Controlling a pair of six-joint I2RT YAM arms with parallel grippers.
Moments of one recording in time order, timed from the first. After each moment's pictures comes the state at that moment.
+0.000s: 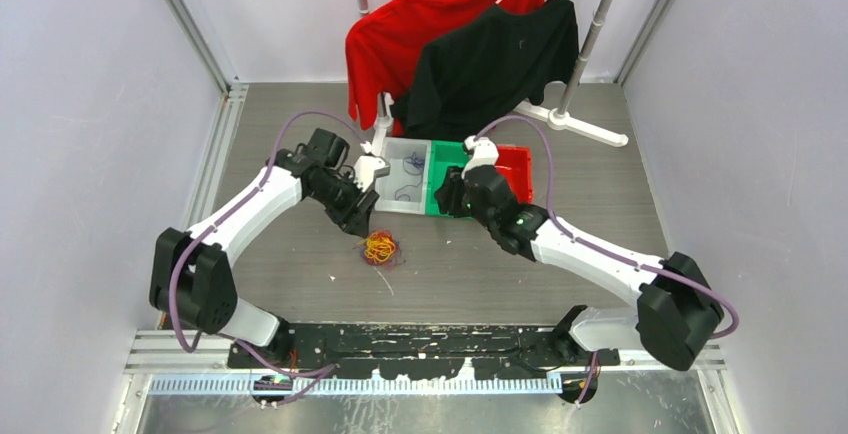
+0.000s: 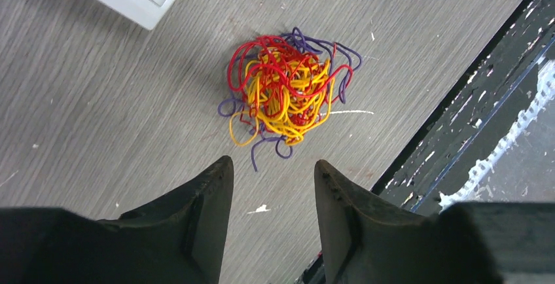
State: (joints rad) left arm -0.41 1.46 1.13 -0.88 0.46 0.37; right arm 0.76 1.29 0.82 -0.01 0.25 0.51
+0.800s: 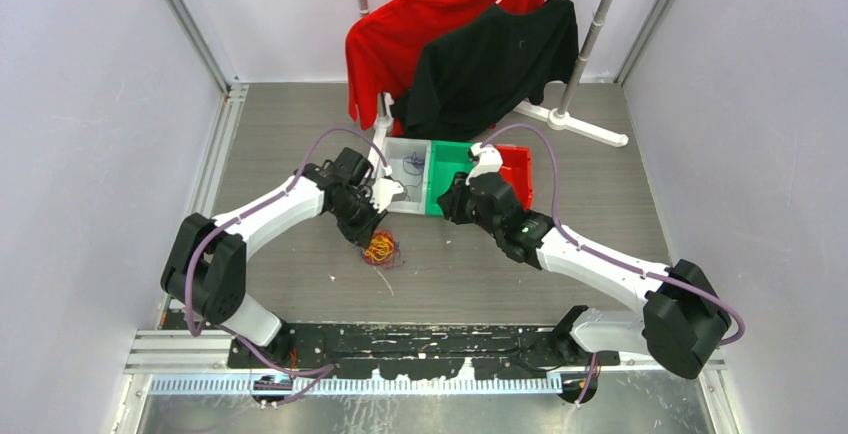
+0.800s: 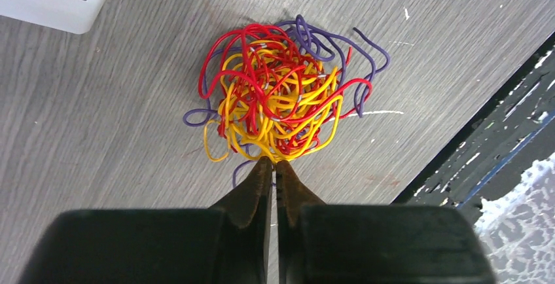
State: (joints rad) left arm -0.53 1.54 1.04 -0.78 0.35 0.36; right arm 0.77 1.21 0.71 0.06 0.19 0.58
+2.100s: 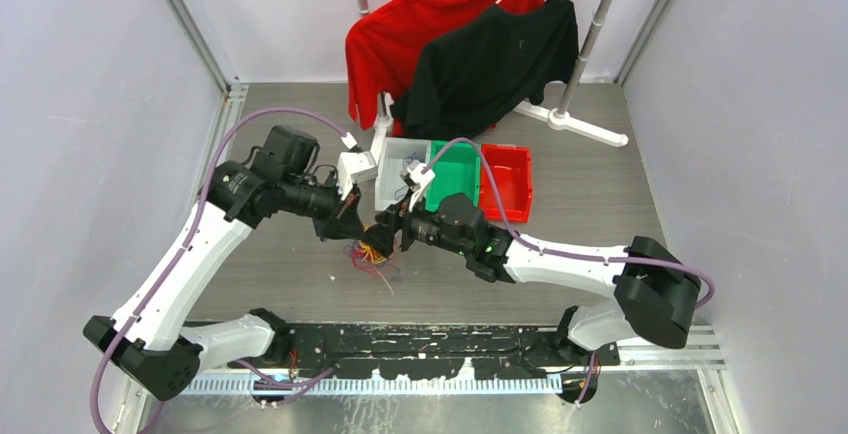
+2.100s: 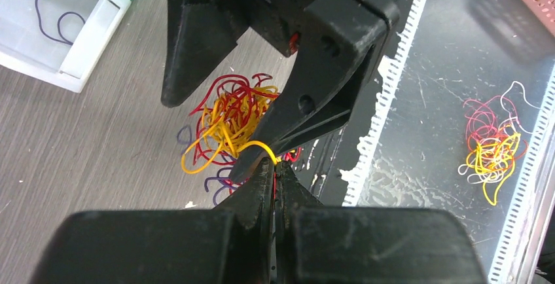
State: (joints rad) left arm -0.53 1.13 1.35 -1.14 0.65 0.32; right arm 1.03 1.37 0.75 0.53 -0.11 0.48
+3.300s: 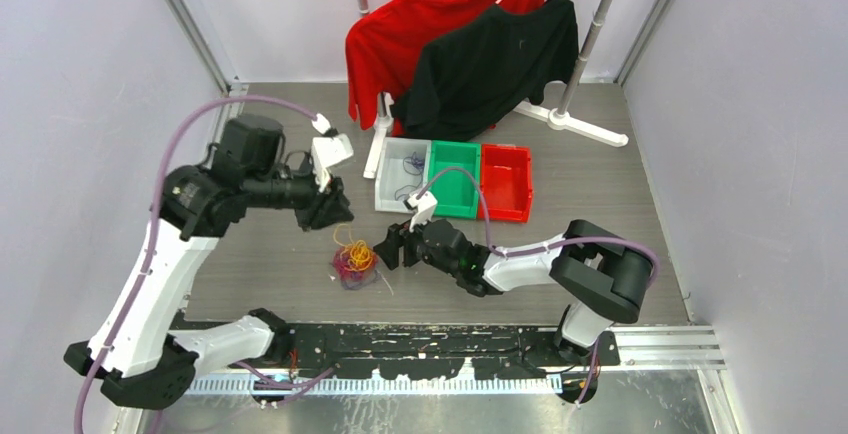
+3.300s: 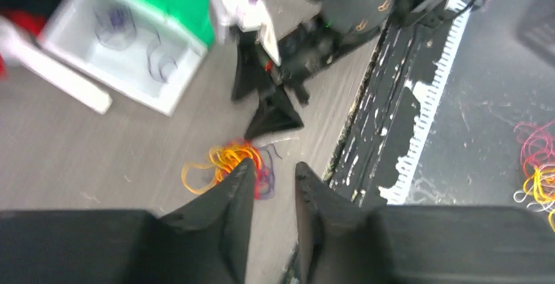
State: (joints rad) left arm -0.53 1.12 1.65 -1.22 0.58 0.36; right arm 1.07 1.62 0.60 0.71 0.15 0.50
